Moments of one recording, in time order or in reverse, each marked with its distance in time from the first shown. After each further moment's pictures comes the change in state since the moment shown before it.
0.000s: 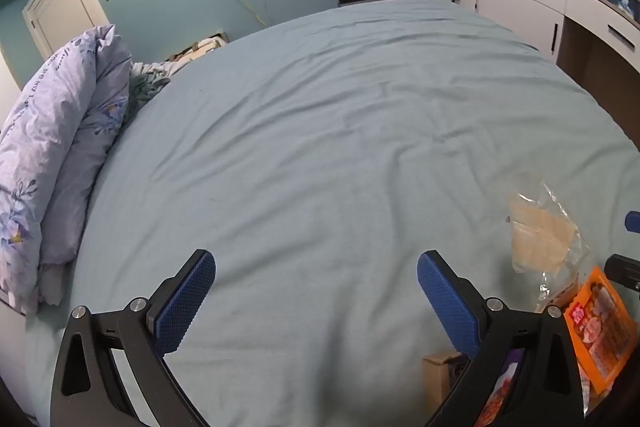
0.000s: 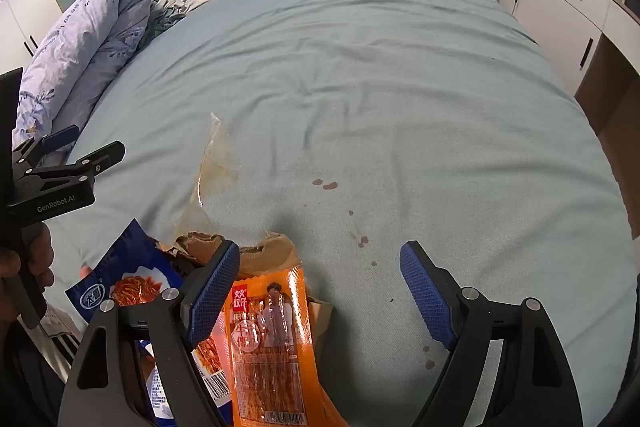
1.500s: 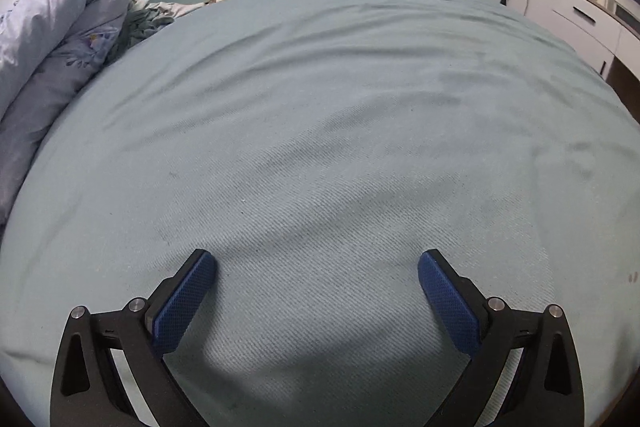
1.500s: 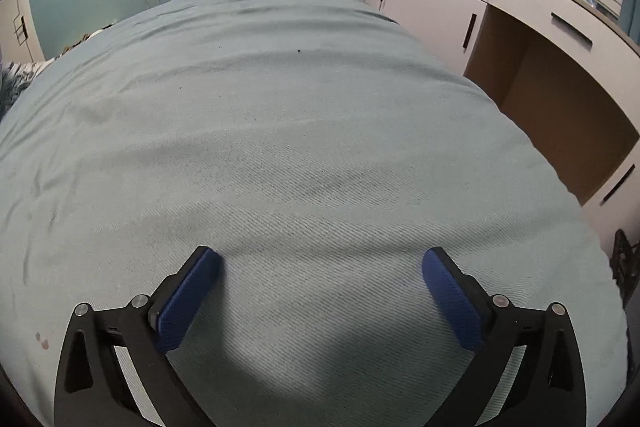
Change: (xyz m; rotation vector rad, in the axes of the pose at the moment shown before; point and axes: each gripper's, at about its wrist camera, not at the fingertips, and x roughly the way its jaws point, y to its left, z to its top) left arm 0.167 0.062 -0.015 -0.179 0.036 -0.046; right arm 0.143 -0.092 0.037 0.222 -0.149 -0.413
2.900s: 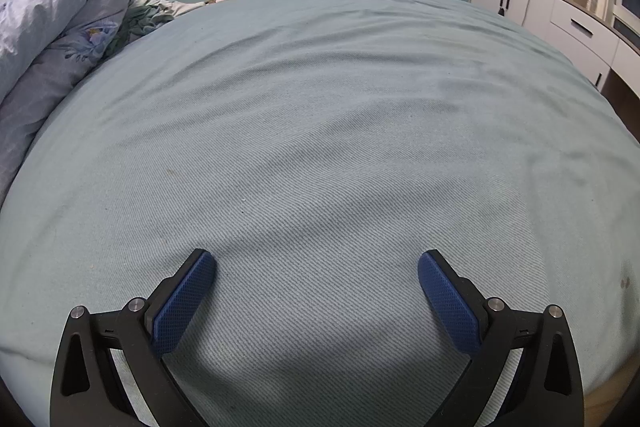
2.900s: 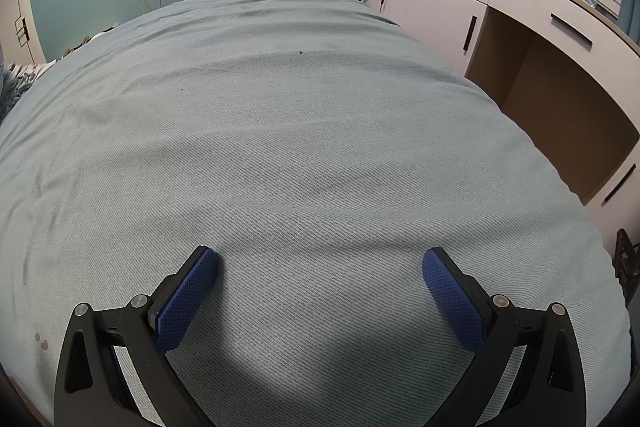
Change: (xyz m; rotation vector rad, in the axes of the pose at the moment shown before) left arm 0.003 0.007 0.000 -0.028 -0.018 -0.035; right arm -0.012 -0.036 -0.004 0.011 -0.021 0.005
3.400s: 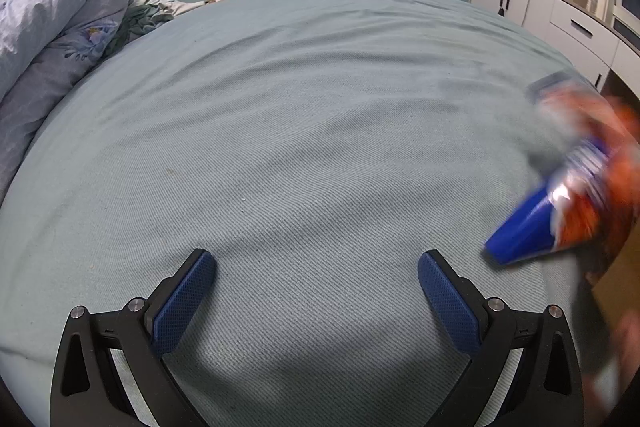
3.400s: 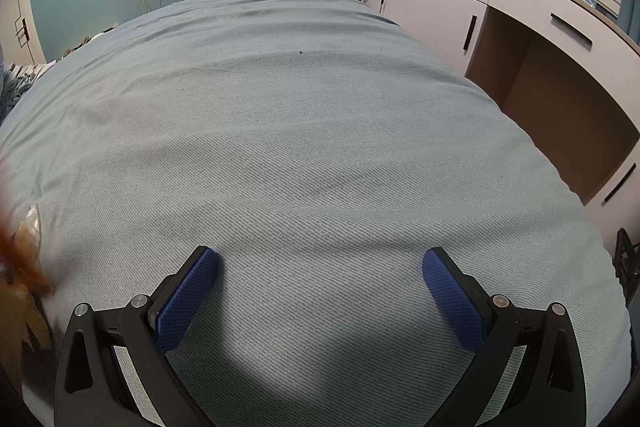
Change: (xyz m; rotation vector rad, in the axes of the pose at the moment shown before) left arm 0.001 -0.001 -0.002 -0.001 -0.001 0.000; right arm 0.000 -0.004 0.000 0.002 0.000 0.003
